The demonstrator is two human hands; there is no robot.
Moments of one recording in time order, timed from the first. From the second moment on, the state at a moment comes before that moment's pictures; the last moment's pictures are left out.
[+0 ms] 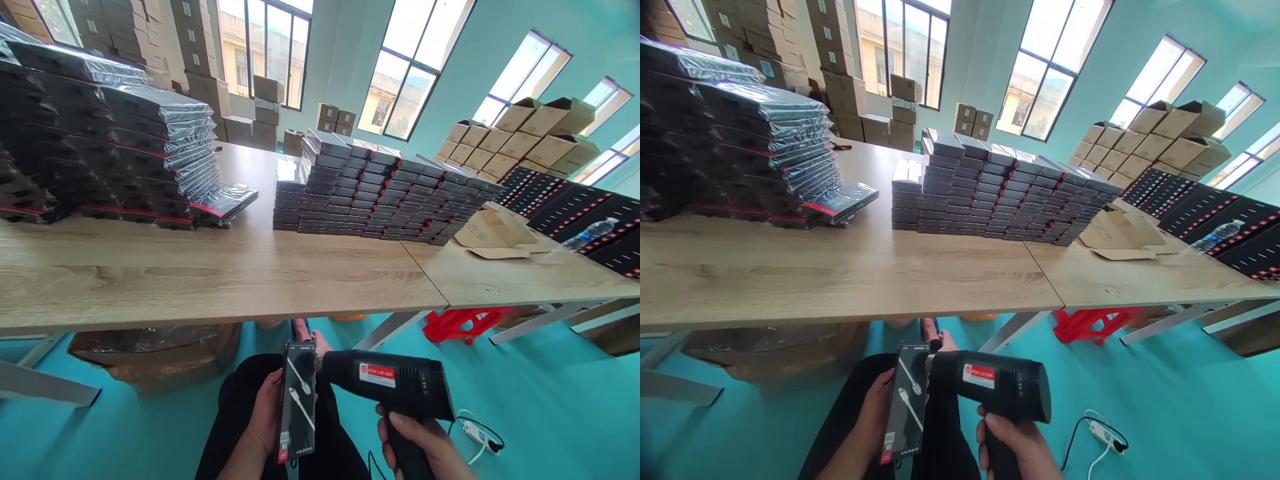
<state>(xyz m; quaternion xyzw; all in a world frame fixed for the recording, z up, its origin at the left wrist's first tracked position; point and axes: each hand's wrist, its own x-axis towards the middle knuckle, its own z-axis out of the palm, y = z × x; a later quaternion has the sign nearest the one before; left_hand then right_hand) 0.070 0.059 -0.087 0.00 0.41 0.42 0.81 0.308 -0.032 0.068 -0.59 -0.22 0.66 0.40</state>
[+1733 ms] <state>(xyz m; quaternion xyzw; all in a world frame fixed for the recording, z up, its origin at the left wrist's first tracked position) 0.073 0.056 -0.078 0.00 0.36 0.40 0.84 0.299 -0.030 0.105 -0.60 -0.39 0.64 0.27</state>
